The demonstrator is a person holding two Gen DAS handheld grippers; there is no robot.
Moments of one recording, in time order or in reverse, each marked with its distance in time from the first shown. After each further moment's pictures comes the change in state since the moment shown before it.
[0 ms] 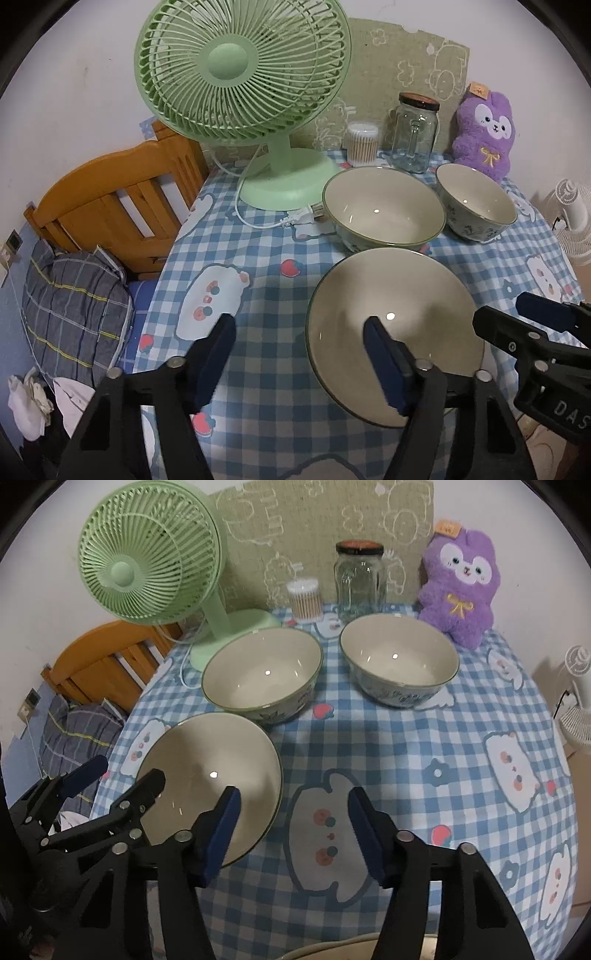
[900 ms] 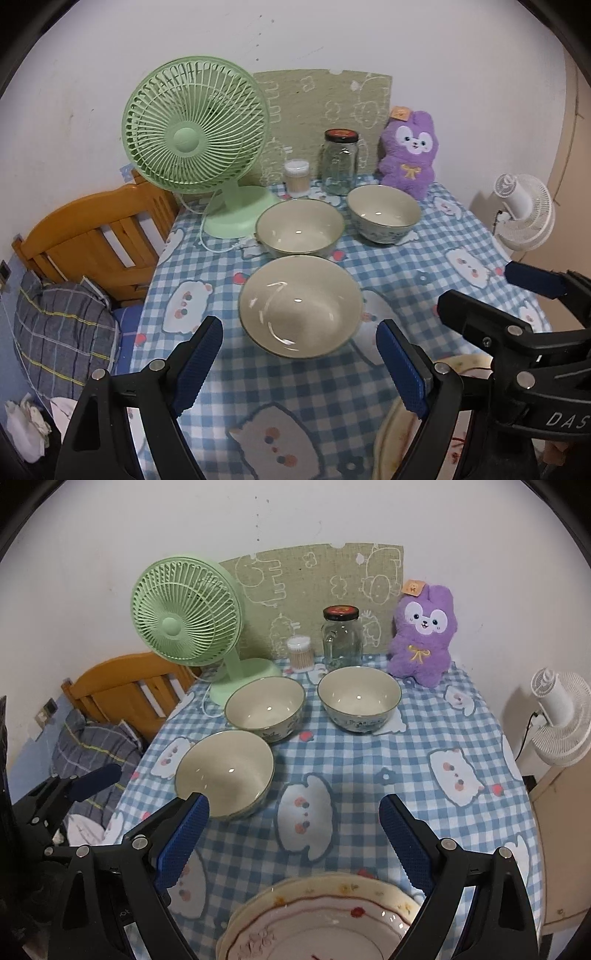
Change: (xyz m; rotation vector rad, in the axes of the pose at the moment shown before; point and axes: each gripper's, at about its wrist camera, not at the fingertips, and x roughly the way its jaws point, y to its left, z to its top) left arm -0.095 -0.039 -0.020 0.089 -0.107 -0.112; right arm -0.109 -0.010 -0.039 -0.051 -0.210 -0.021
